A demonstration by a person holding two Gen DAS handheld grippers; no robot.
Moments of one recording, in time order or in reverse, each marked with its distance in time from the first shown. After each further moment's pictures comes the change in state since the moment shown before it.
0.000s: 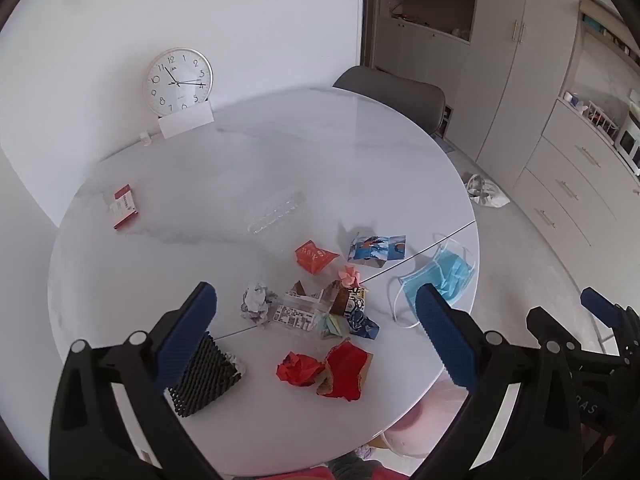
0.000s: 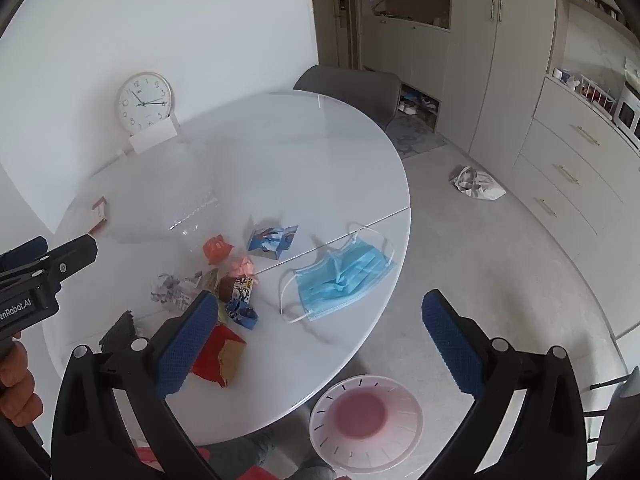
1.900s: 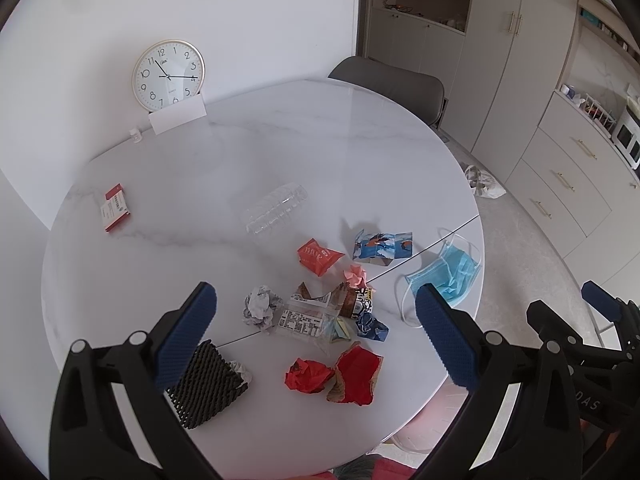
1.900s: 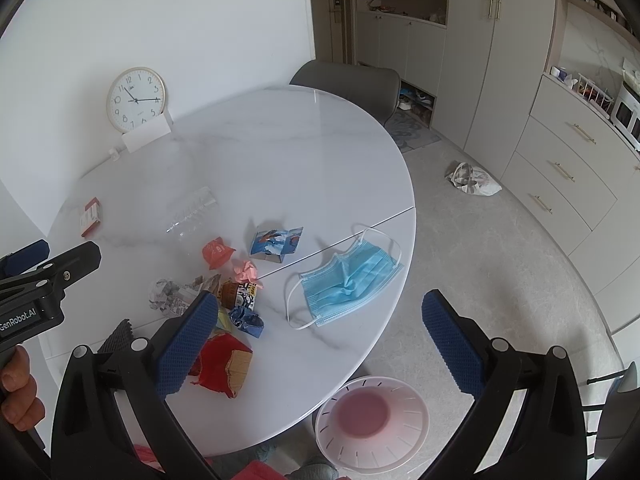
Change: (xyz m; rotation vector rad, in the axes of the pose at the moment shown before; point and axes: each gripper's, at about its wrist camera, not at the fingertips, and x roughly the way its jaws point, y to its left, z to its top) left arm 0.020 0.018 0.009 0.019 0.031 -0.028; right arm 0.013 0.018 0.003 0.010 0.010 -0.029
